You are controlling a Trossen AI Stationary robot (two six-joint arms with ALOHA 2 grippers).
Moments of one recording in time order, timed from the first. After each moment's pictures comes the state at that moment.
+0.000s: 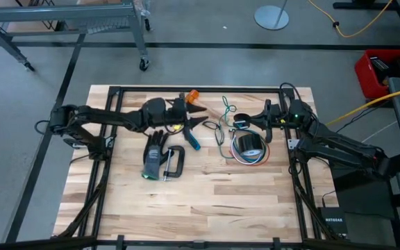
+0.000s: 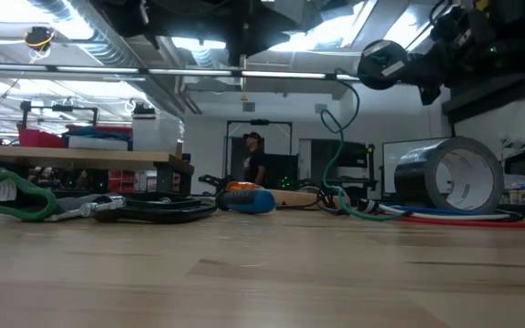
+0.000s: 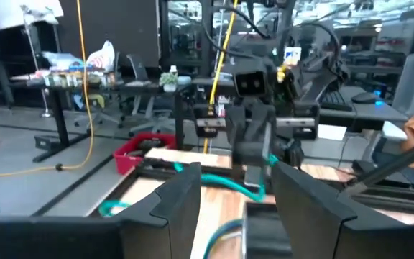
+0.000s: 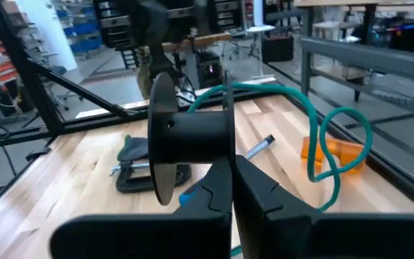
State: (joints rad) left arm 0.20 1.50 0.89 0.63 0.02 -0.02; right arm -0.63 0.58 0.30 0.18 -0.55 0.07
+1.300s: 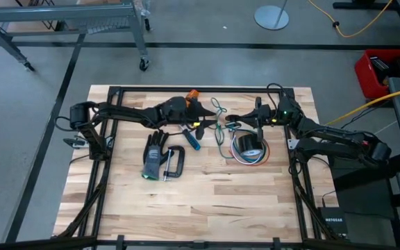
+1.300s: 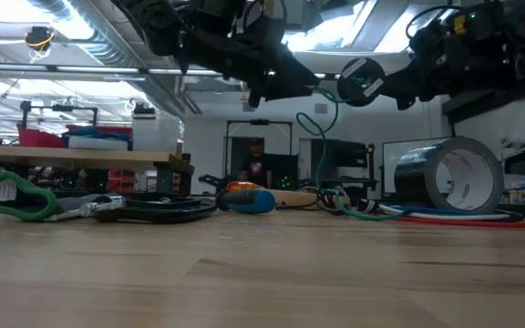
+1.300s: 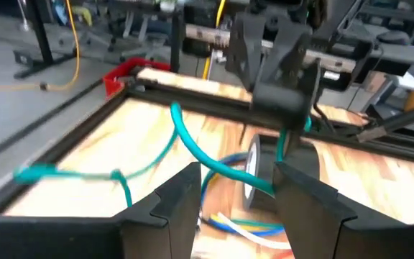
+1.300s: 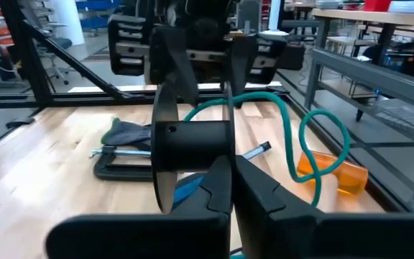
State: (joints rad) left arm 0.24 1.71 1.04 0.44 0.07 -0.12; right arm -0.63 0.87 0.30 0.46 -0.59 -0.09
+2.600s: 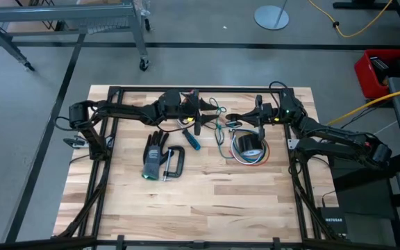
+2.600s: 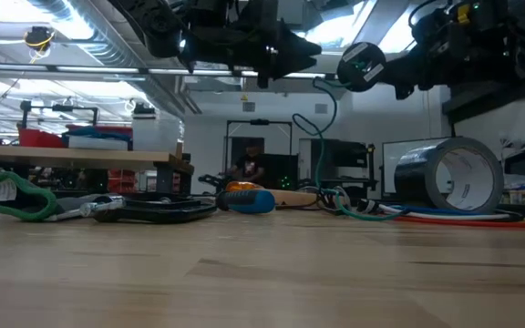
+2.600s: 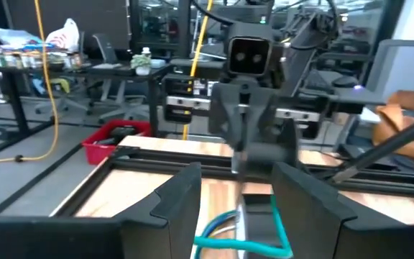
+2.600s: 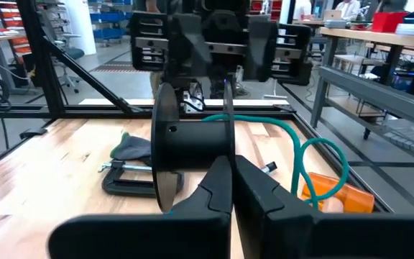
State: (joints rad) left arm 0.29 1.71 1.04 0.64 0.21 -0.03; right arm -0.63 0.85 0.33 0.46 -0.63 -0.08
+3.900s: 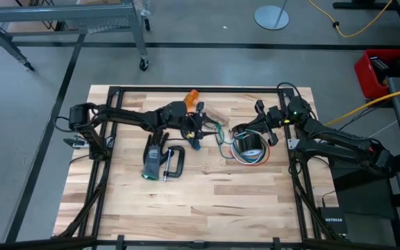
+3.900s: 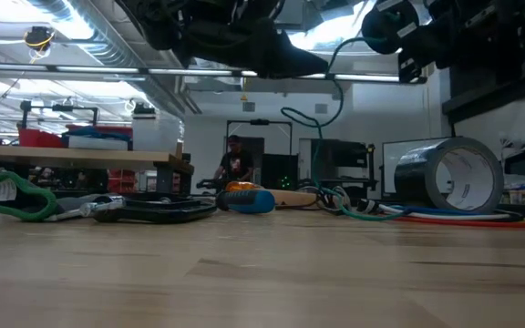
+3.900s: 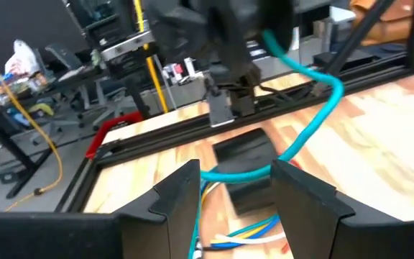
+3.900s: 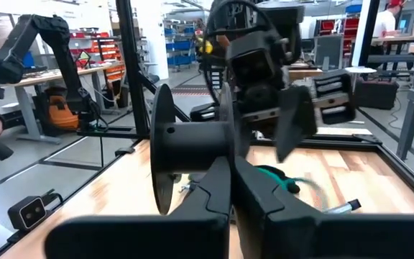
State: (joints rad) left arm 0.18 1.71 1.04 0.47 0.20 0.37; right arm -0.63 0.74 0.33 0.47 -0.89 0.06
